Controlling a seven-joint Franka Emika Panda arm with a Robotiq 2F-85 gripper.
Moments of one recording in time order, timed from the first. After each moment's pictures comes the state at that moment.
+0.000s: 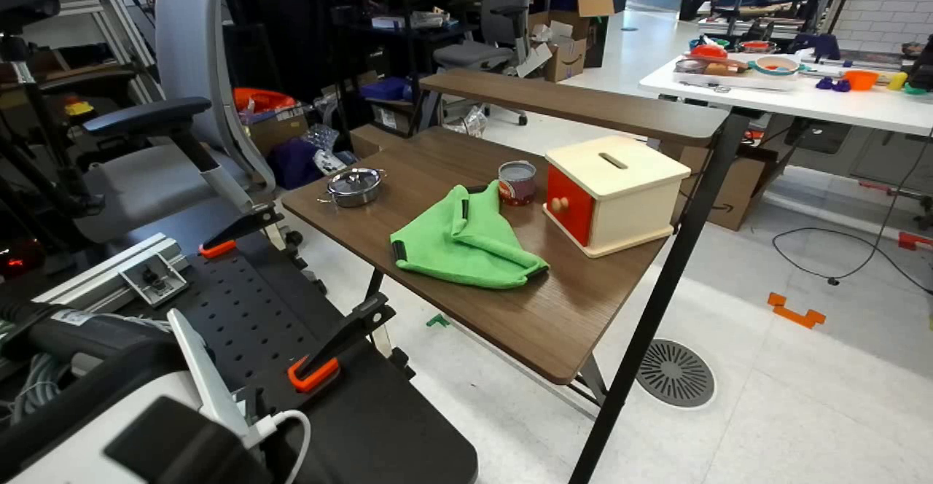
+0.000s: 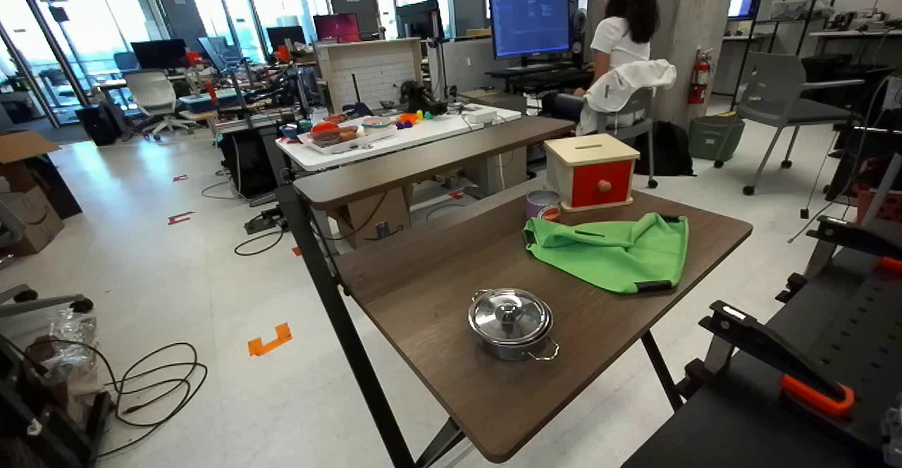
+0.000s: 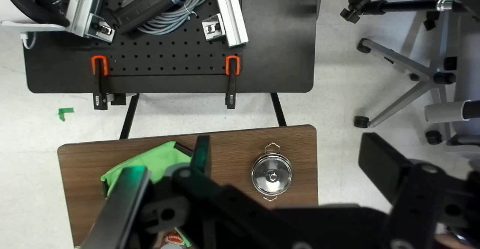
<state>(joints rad) 0.14 -0.50 0.20 -2.25 0.16 1.58 0.23</state>
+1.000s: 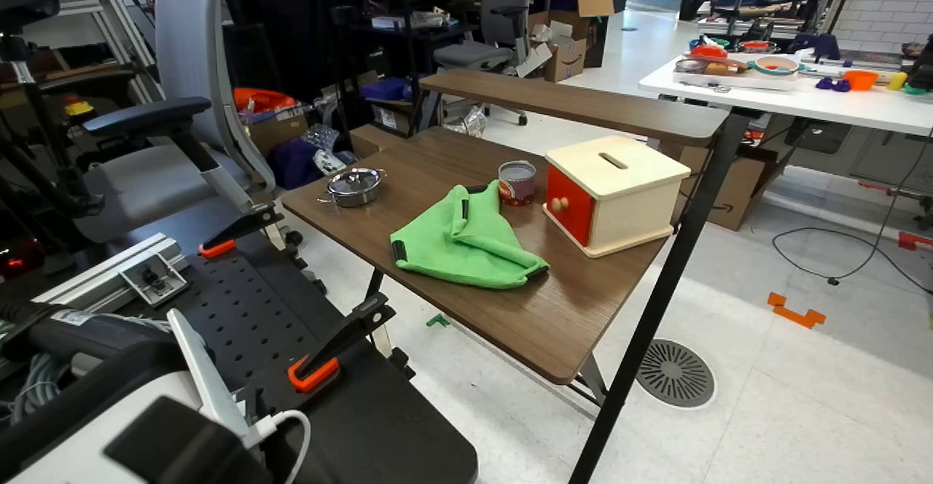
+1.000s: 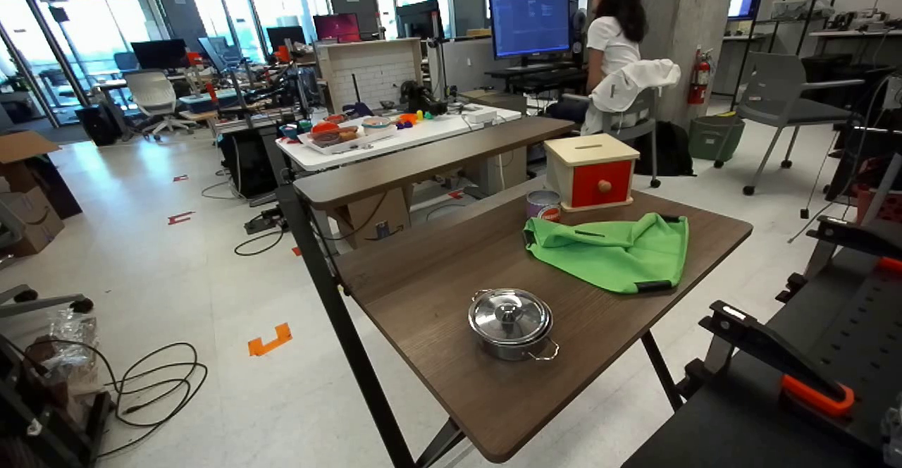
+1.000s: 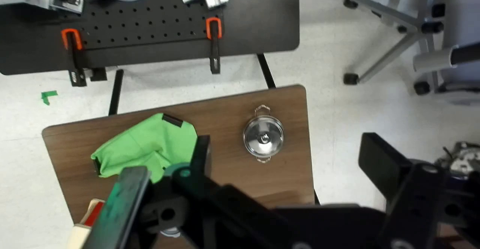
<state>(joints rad) 0.14 -0.49 0.20 -2.27 0.19 1.75 0.30</state>
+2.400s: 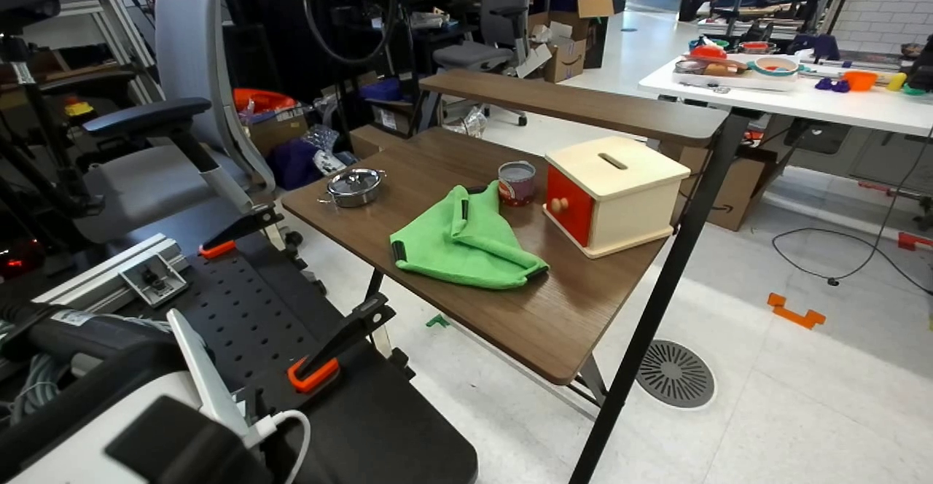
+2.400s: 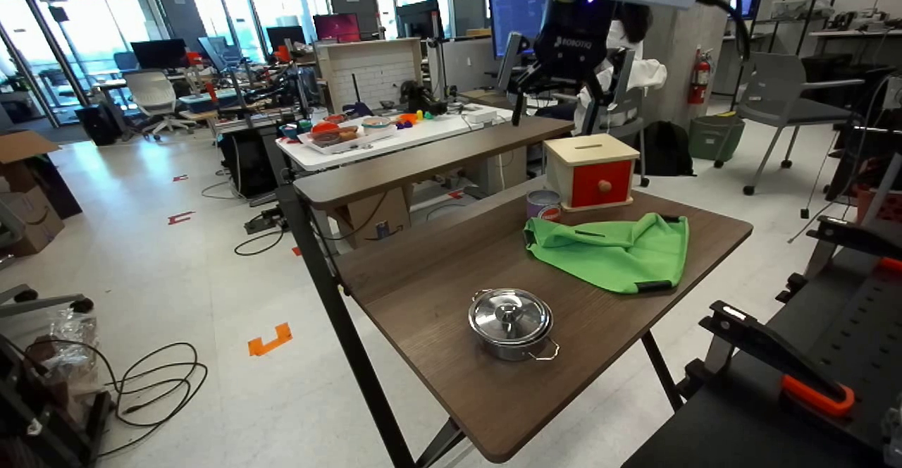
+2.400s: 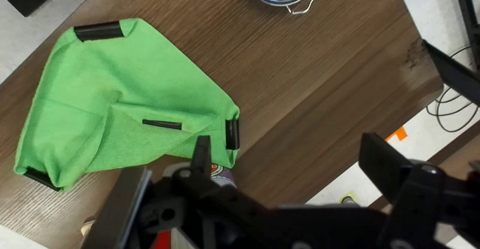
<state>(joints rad) 0.12 0.32 0.07 -2.16 0.14 2.64 0.65</state>
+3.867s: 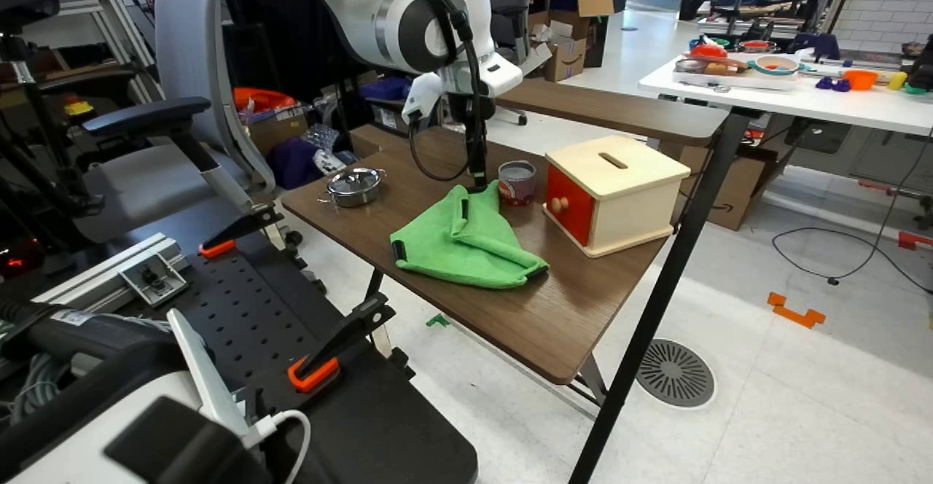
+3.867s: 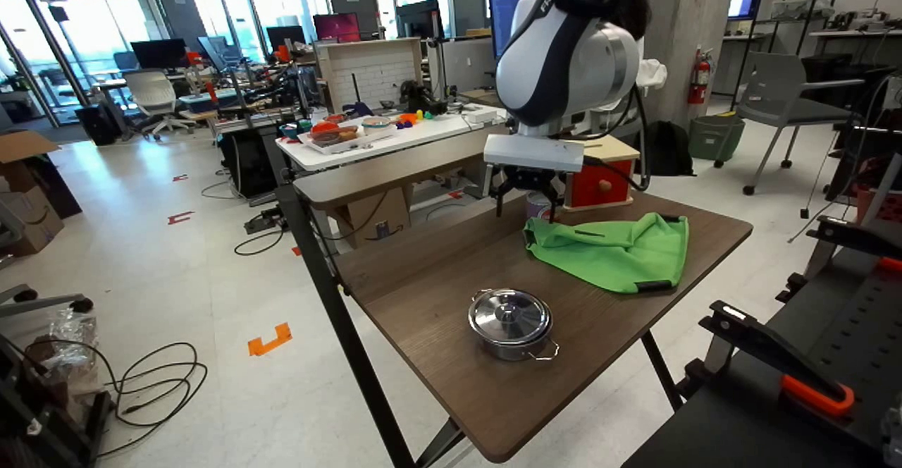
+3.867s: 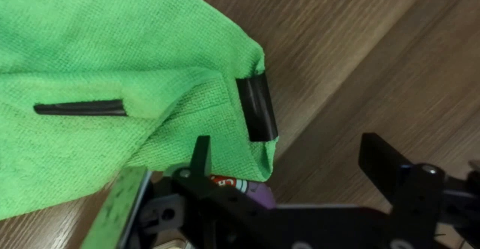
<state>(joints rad) 0.23 0.95 -0.12 -1.59 0.14 2.67 0.84</state>
